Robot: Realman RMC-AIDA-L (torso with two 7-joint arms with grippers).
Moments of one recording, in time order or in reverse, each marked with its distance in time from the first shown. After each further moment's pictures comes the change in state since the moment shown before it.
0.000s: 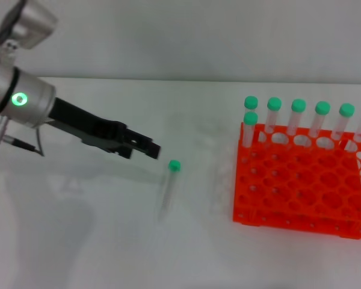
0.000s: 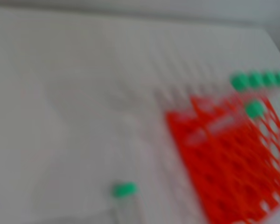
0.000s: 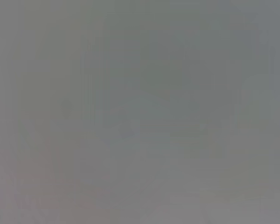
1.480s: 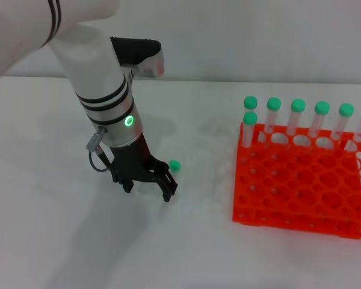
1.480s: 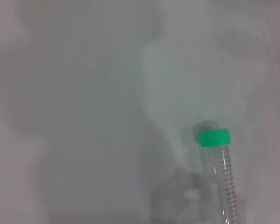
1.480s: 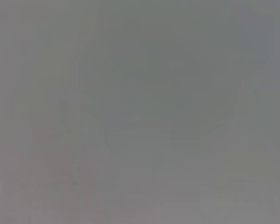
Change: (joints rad) left arm -0.277 -0.140 0.000 0.329 0.705 -0.424 -0.712; right arm 0.005 0.000 0.009 -0.003 0.005 -0.022 0.000
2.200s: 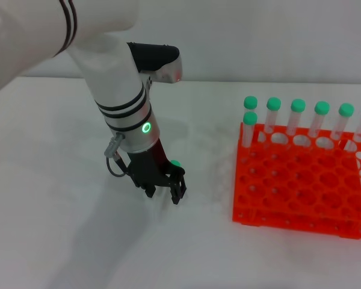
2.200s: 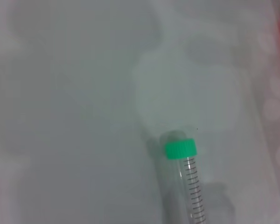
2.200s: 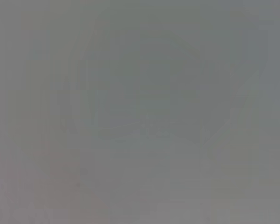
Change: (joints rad) left arm -0.004 -0.003 -0.002 0.087 0.007 -0.061 -0.031; right arm 0.013 0.000 0.000 0.001 0.002 -0.006 0.001
